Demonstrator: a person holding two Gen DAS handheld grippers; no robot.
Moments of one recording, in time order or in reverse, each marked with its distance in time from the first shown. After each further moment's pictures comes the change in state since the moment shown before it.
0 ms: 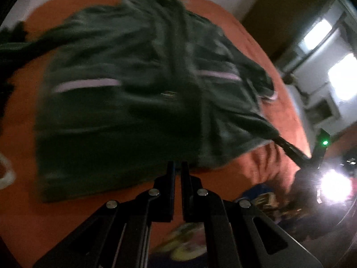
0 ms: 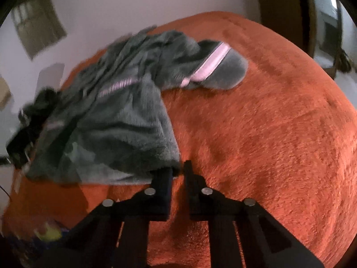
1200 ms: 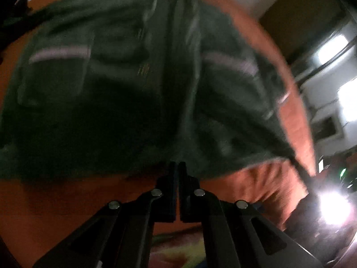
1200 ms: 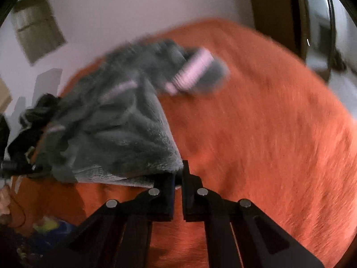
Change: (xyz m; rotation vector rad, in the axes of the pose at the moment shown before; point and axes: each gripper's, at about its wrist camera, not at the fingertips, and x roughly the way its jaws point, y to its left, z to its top) left arm 0.059 -0.009 -0.032 -0.139 0.060 0.110; right arm -0.008 -0.026 -0.014 -0.002 0.020 -0.007
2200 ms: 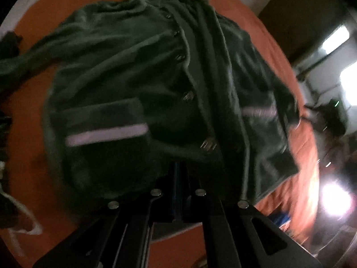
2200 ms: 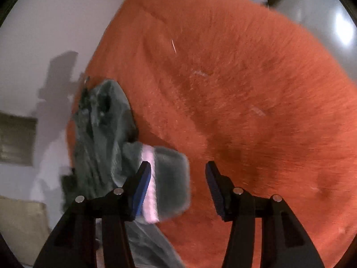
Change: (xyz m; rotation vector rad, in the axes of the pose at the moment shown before) left arm -0.057 0.068 0.135 0.094 0.040 -0.056; right arm 0.078 -0.129 0.181 0.640 0.278 0.192
